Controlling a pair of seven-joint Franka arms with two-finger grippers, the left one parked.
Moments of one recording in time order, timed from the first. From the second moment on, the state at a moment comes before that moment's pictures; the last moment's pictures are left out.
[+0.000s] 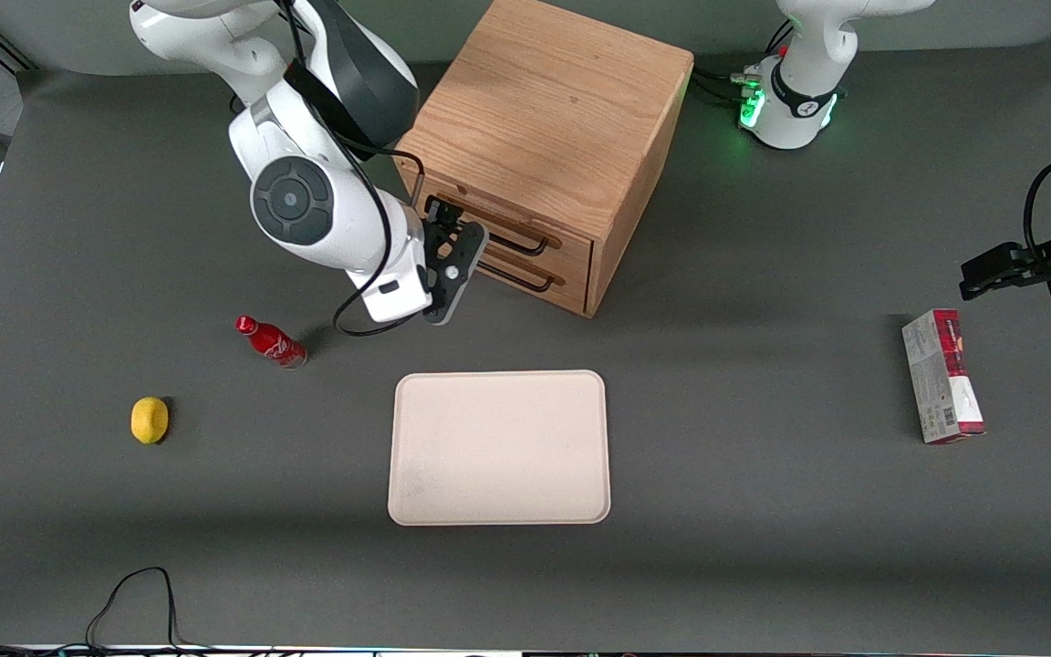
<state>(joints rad) 0.56 0.38 0.02 -1.45 0.30 1.64 -0.52</state>
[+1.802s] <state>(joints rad) 0.61 0.47 0.03 -1.47 0.33 1.69 -0.53</state>
